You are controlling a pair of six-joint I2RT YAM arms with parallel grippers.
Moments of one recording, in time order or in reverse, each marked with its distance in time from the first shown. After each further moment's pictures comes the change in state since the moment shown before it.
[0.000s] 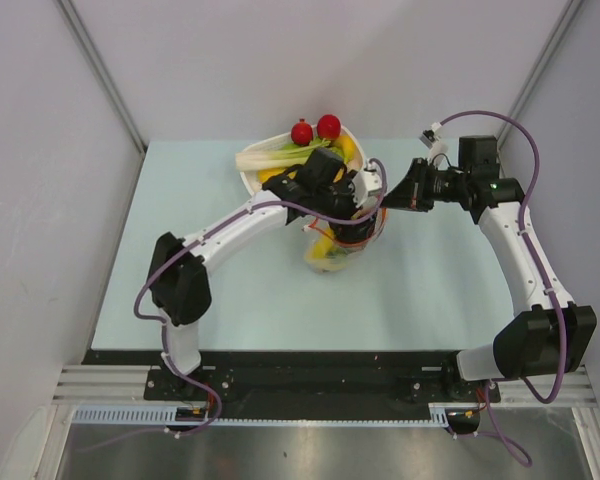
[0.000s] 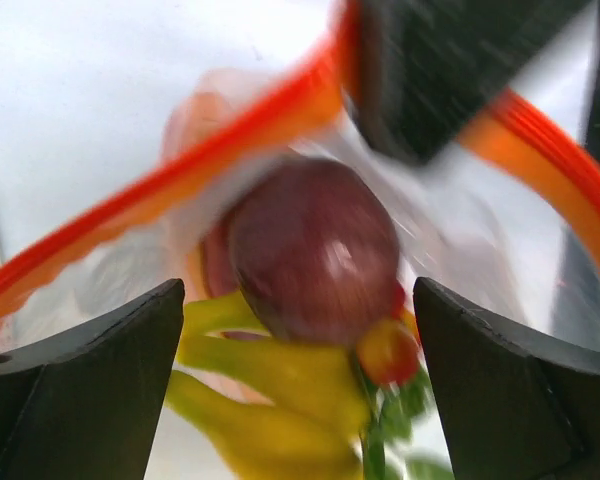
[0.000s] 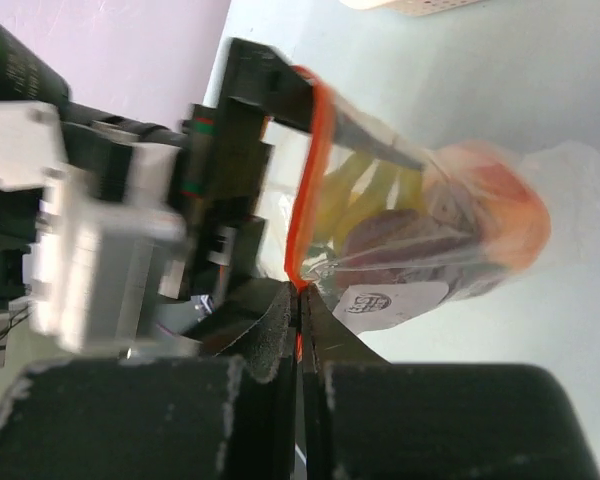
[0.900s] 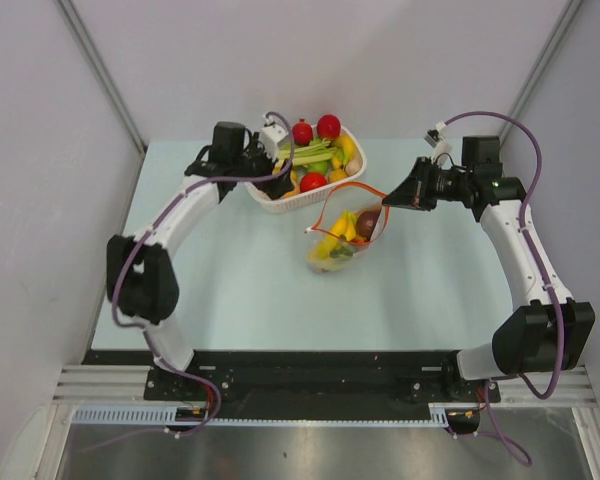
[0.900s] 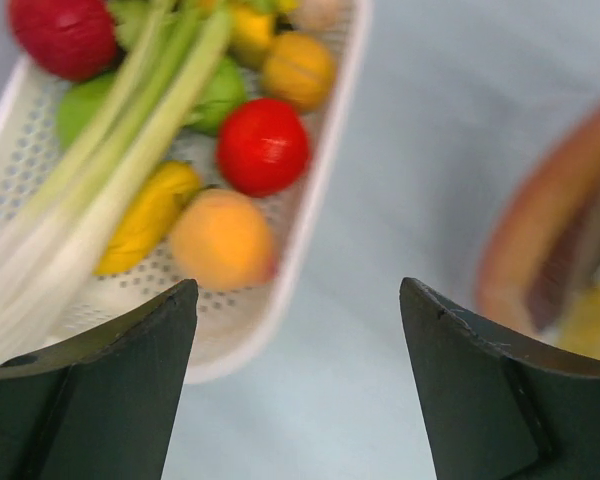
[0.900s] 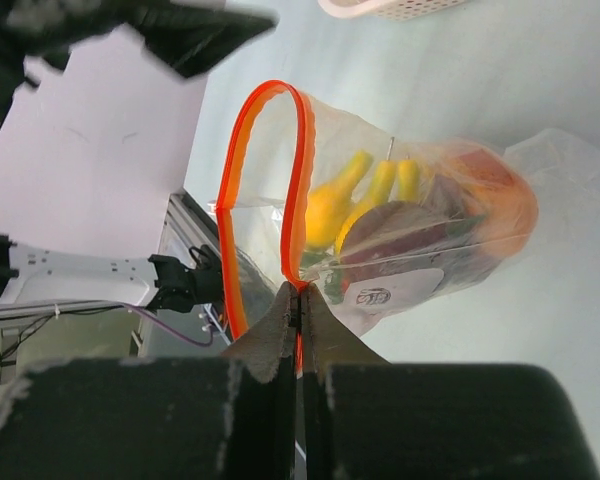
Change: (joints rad) left arm 0.444 -0.234 -0.303 0.222 0.048 -0.019; right arm -0.028 0.018 0.000 0.003 -0.002 0.018
